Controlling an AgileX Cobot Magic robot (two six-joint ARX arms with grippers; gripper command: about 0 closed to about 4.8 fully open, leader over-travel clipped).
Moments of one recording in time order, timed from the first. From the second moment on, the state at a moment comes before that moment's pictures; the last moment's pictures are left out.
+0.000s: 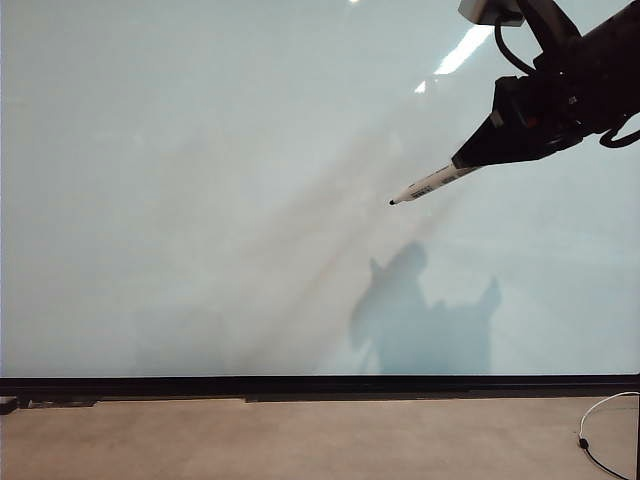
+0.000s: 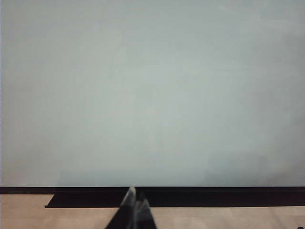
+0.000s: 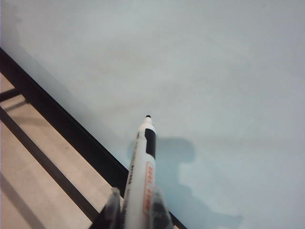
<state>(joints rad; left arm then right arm) 0.00 0.00 0.00 -0.02 0.00 -0.01 0.36 1.16 0.56 0.30 -0.27 -0.39</state>
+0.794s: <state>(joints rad) 0.00 0.00 0.00 -0.02 0.00 -0.01 0.43 1.40 0.72 0.29 -0.31 -0.52</state>
